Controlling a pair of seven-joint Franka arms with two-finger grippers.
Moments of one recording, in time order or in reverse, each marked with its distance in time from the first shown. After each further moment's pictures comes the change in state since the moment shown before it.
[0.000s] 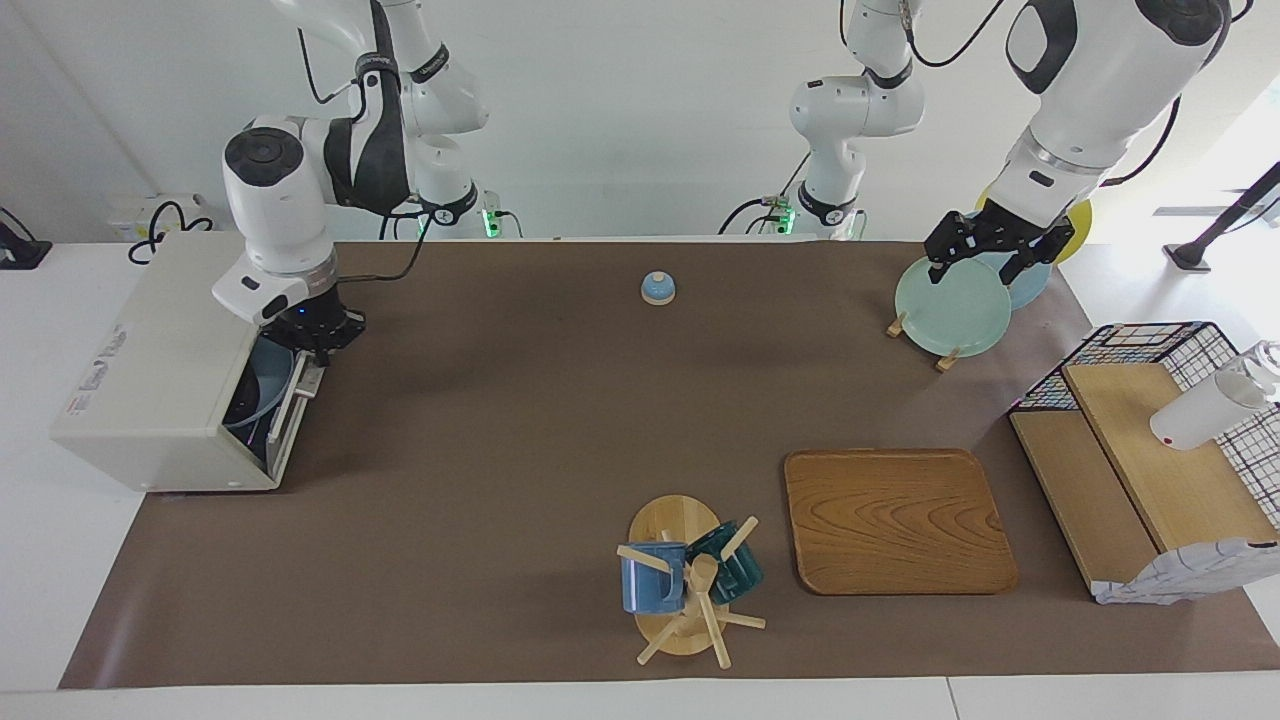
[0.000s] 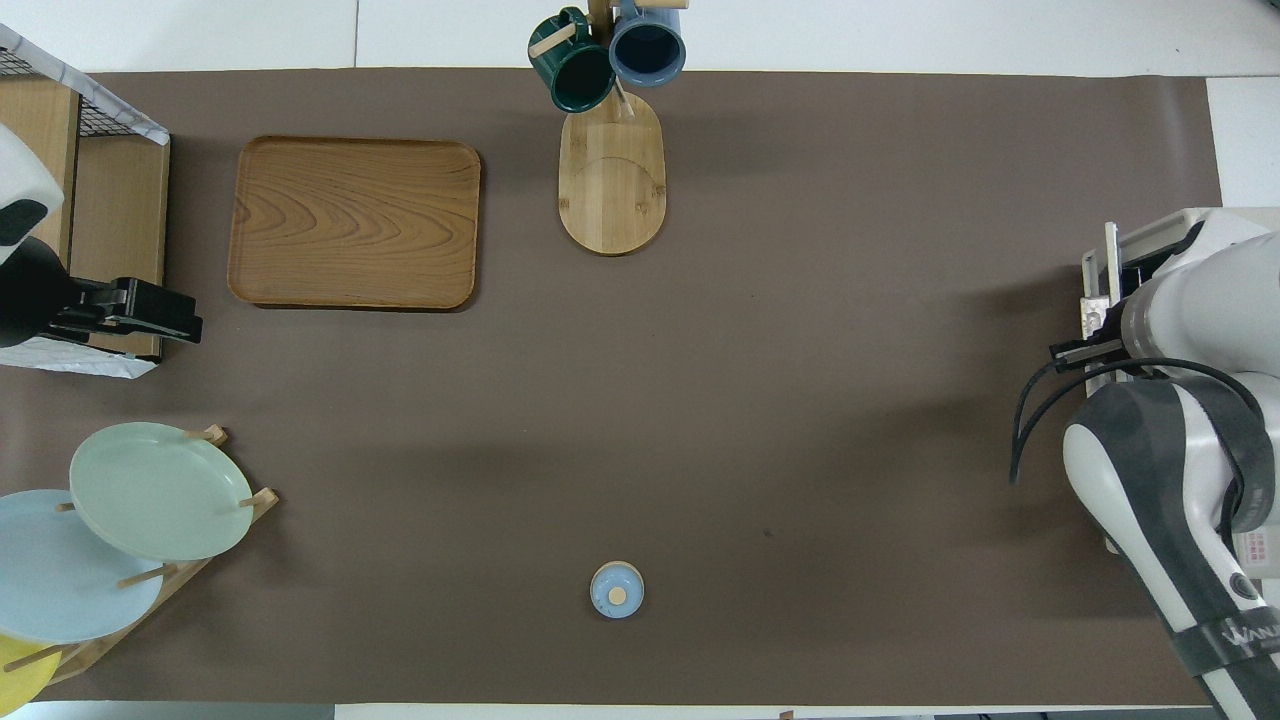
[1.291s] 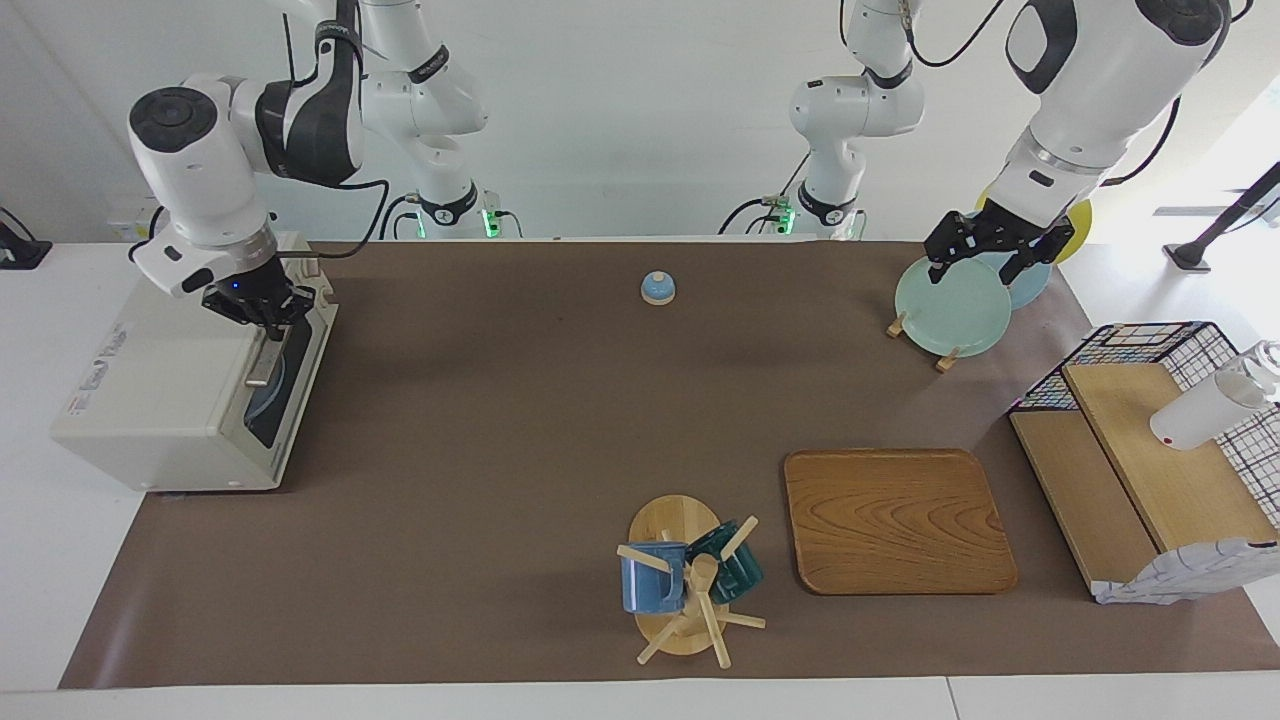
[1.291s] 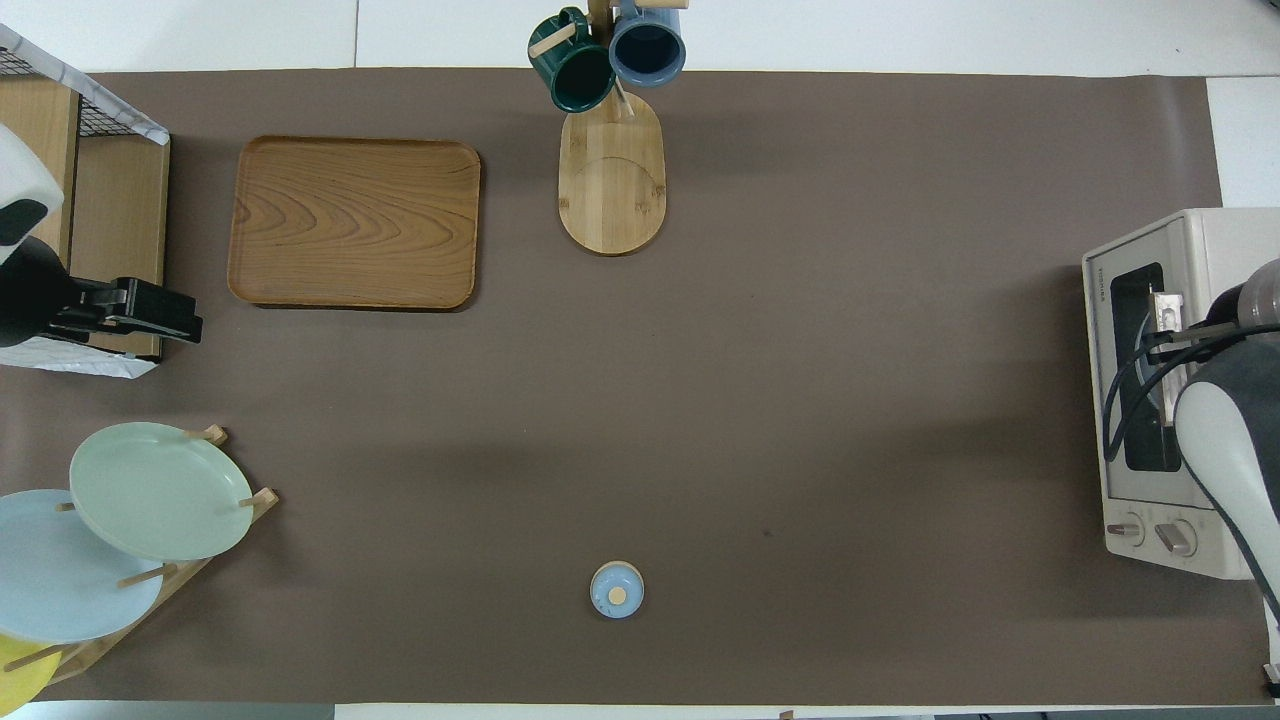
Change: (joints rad) left arm 0.000 0.000 0.000 0.000 0.000 0.000 0.000; right arm -0.083 -0.007 -0.024 0.126 0.005 -0.175 -0.025
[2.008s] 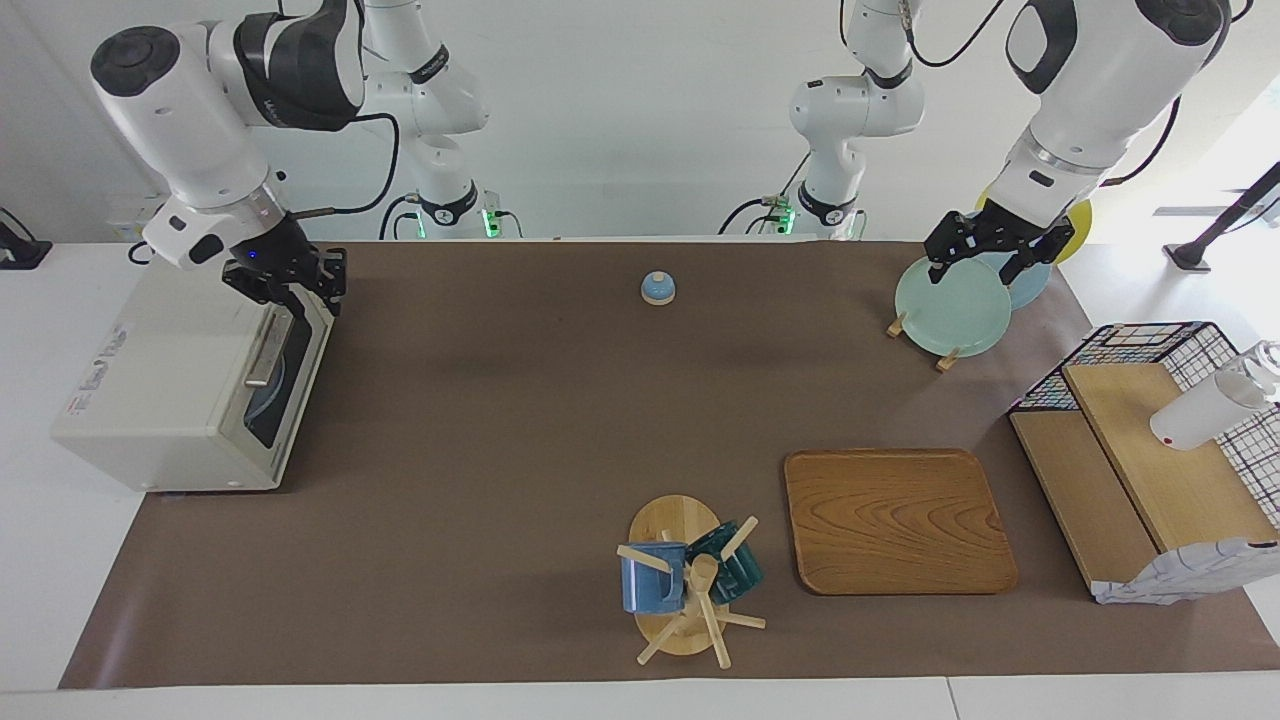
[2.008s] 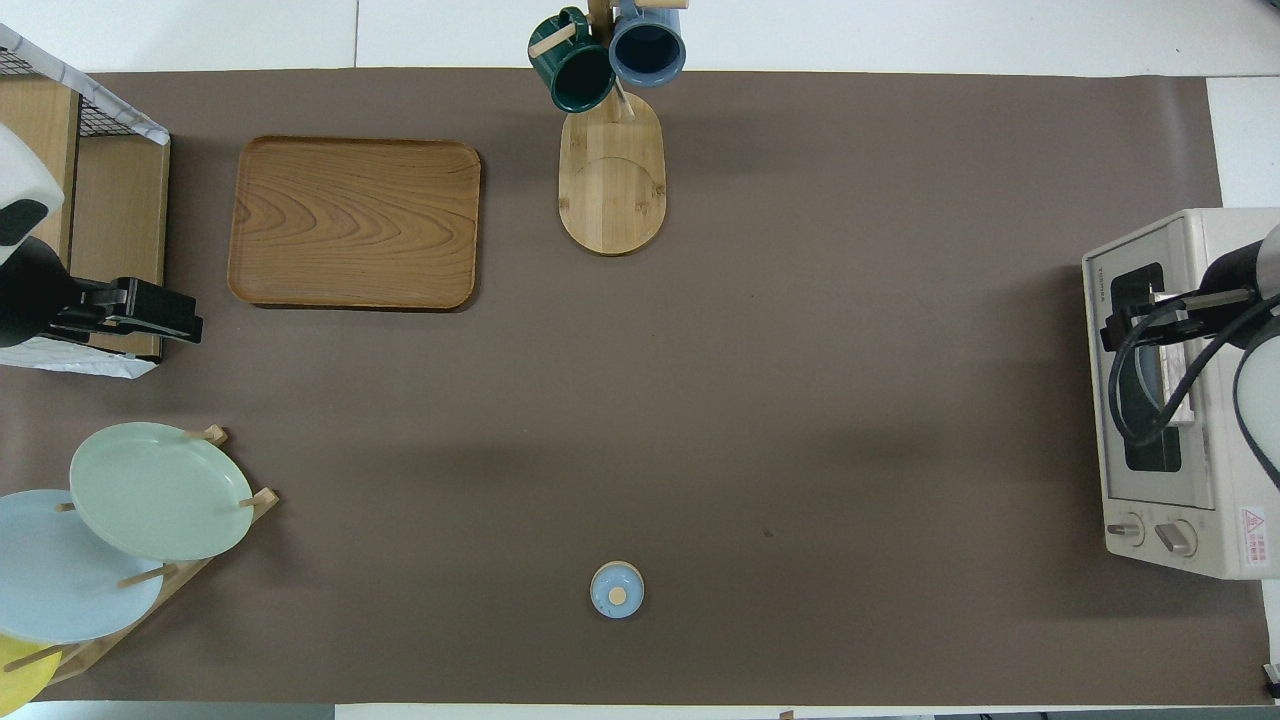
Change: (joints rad) left arm 0.000 0.000 0.000 0.000 0.000 0.000 0.000; right arm 0.046 0.011 0.005 0.158 0.226 -0.162 -0.041
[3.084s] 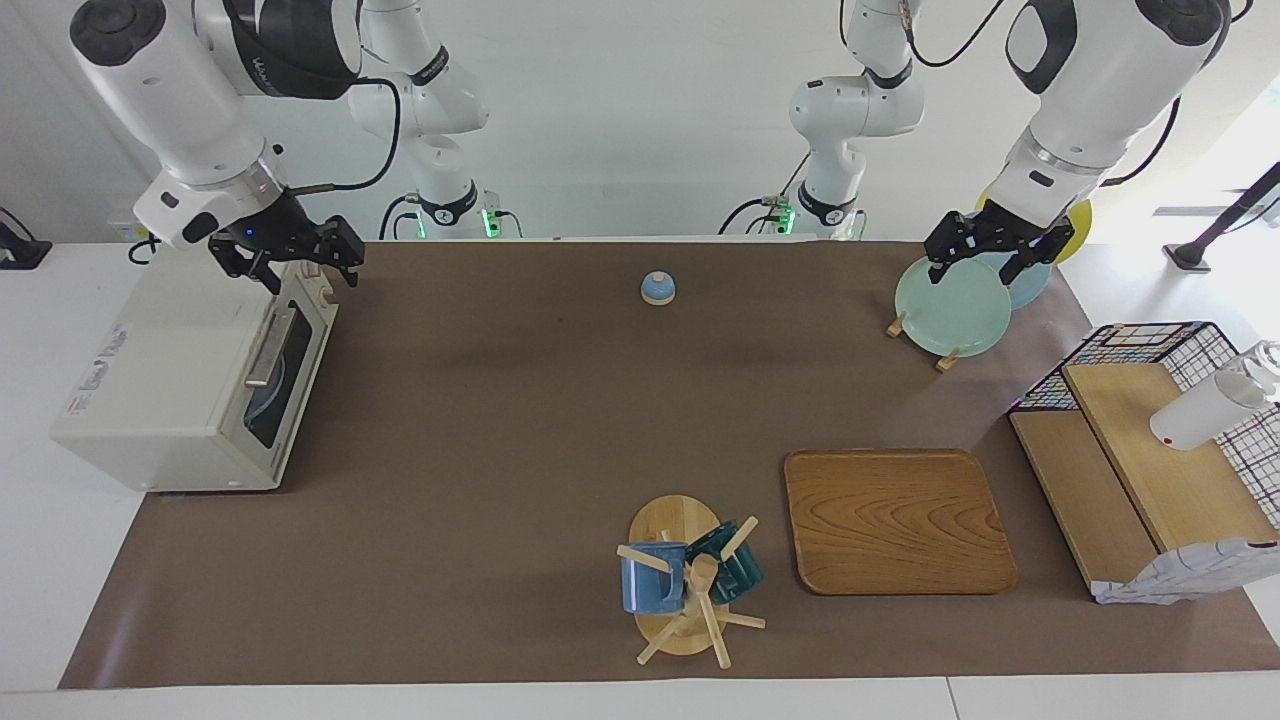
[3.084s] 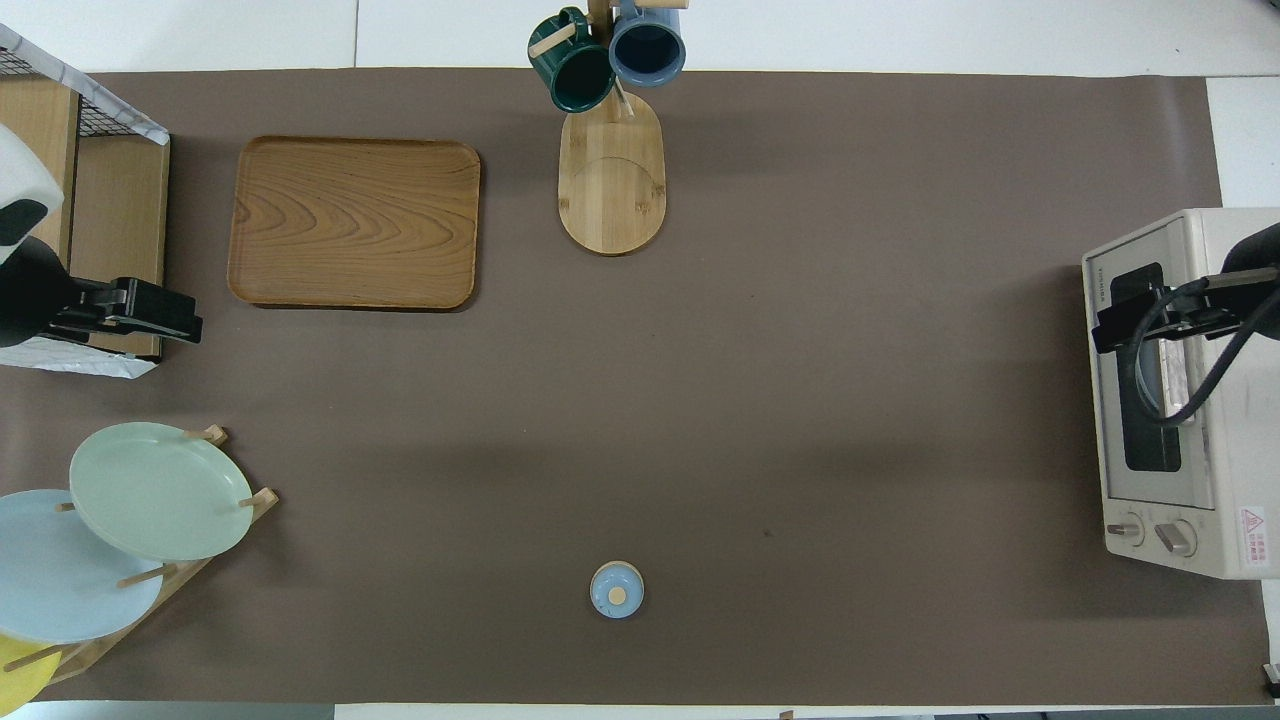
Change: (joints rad) left arm 0.000 0.000 0.000 0.000 0.000 0.000 0.000; right arm 0.037 0.049 0.000 0.199 0.009 -0.226 0.057
